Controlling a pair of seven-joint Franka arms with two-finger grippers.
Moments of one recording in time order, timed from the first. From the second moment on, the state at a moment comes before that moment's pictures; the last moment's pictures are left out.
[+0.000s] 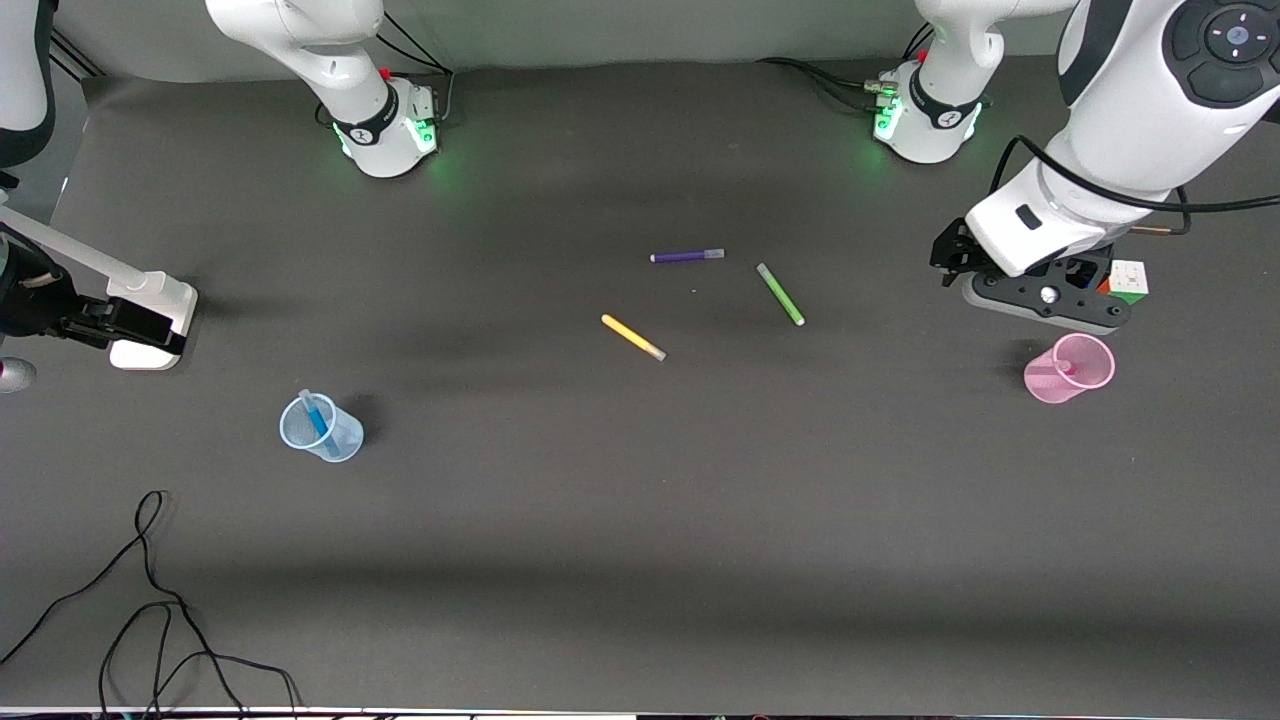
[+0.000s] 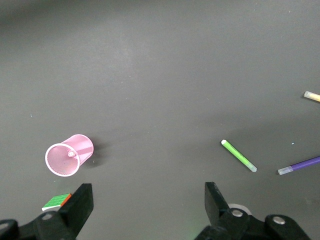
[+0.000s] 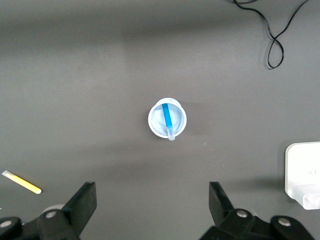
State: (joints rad) left arm 0.08 0.01 -0.38 -1.69 0.06 1.64 0.00; right arm -0.04 0.09 -0.03 -1.56 0.05 1.63 0.07
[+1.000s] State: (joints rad) left arm -0.16 0.01 -0.12 -1.65 0.06 1.64 0.00; right arm 0.00 0.08 -0.06 -1.56 0.02 1.61 0.05
